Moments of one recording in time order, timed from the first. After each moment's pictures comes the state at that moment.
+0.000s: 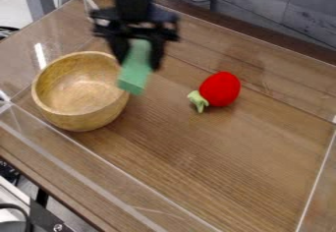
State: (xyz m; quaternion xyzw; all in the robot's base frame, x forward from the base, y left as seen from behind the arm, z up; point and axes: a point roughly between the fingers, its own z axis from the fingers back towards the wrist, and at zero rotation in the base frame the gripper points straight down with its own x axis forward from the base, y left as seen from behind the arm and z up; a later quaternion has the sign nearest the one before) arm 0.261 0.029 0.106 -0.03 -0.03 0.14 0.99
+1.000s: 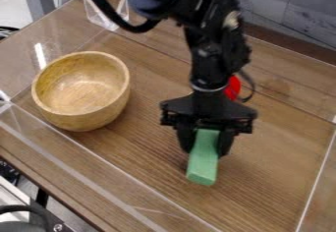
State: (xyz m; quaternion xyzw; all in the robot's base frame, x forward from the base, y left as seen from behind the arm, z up) arm 0.240 -0.046 0.037 -0.02 -0.03 0.20 0.98
